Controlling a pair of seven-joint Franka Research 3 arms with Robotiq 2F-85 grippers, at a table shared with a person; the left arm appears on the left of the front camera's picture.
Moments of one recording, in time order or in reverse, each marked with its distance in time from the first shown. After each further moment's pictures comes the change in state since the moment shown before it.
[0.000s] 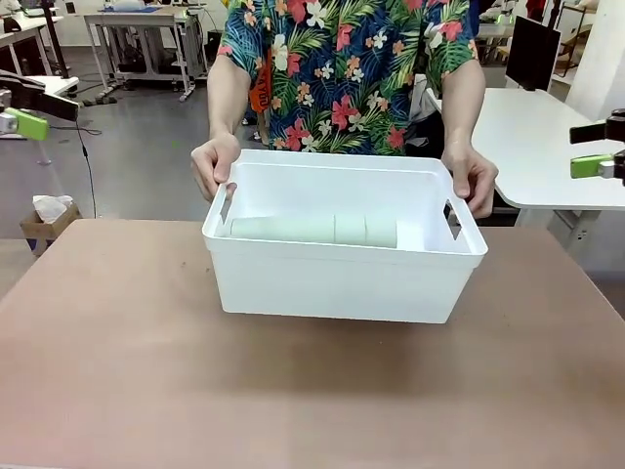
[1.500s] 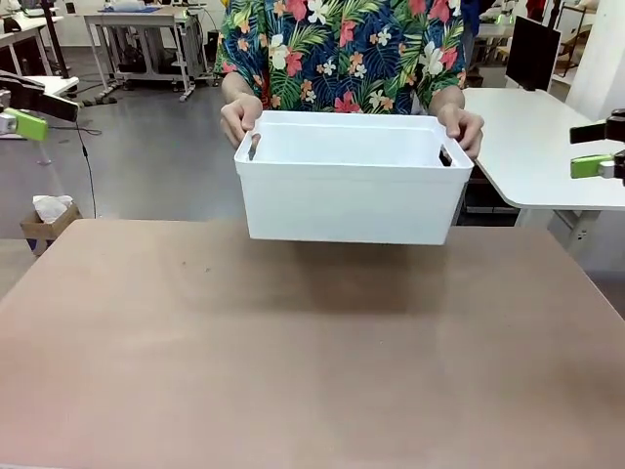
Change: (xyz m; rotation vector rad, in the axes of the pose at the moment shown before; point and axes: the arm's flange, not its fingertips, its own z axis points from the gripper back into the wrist) left arm 0.001 -0.001 0.000 -0.003 0.001 0.001; right arm 0.000 0.000 0.000 0.001 0.000 0.000
